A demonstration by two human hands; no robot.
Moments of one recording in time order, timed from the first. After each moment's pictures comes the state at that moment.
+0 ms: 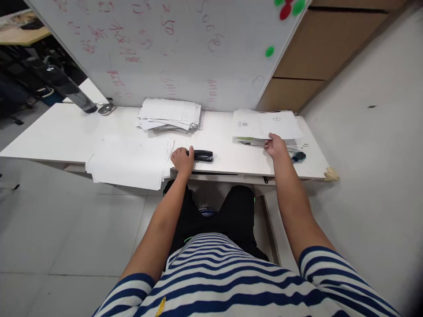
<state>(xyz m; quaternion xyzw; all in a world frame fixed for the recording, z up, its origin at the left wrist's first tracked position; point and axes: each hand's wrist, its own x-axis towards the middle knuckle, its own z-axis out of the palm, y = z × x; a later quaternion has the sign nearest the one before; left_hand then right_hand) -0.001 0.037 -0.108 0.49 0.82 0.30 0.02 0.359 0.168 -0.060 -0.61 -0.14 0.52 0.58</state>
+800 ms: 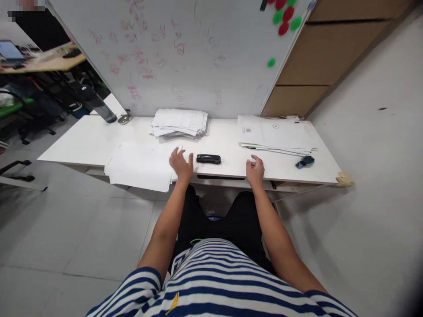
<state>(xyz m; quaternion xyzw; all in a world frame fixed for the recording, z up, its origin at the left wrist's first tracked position) -0.031 0.008 -0.091 0.50 0.80 0.32 -0.03 0.274 0.050 -0.136 -0.62 -0.50 0.27 0.54</state>
